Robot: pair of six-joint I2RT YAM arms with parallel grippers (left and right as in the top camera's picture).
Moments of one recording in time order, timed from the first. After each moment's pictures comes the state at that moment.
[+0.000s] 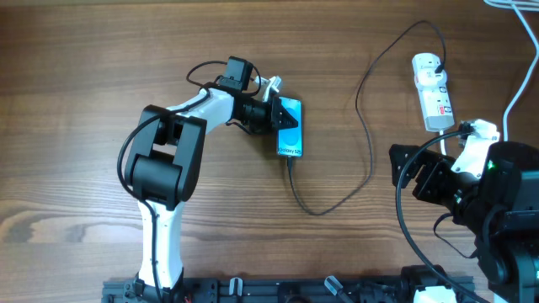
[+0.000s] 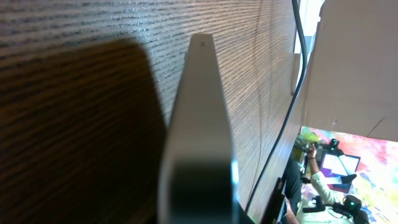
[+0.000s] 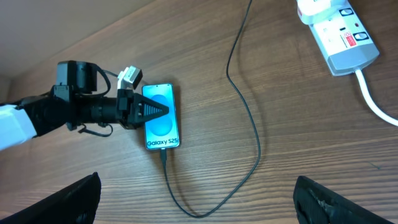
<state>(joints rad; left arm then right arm) -0.33 2.26 1.41 -0.37 0.94 -0.36 0.05 0.78 1.15 -1.11 -0.19 0.41</state>
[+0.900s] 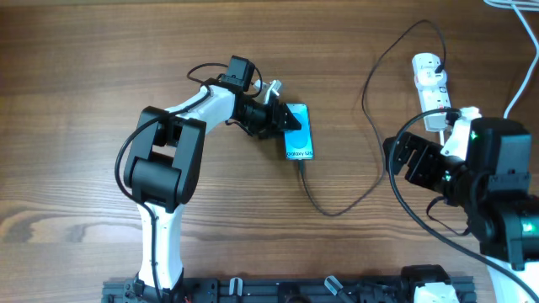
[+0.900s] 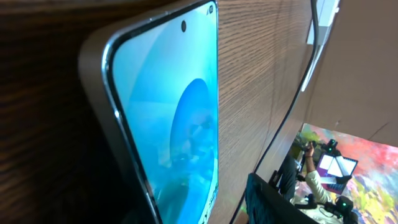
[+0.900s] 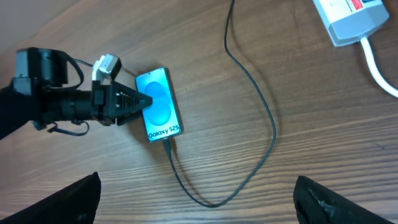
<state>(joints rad) -0.33 2.24 1.44 -0.52 0.90 -0.36 0.05 0.92 1.15 -1.12 -0.19 0.43</state>
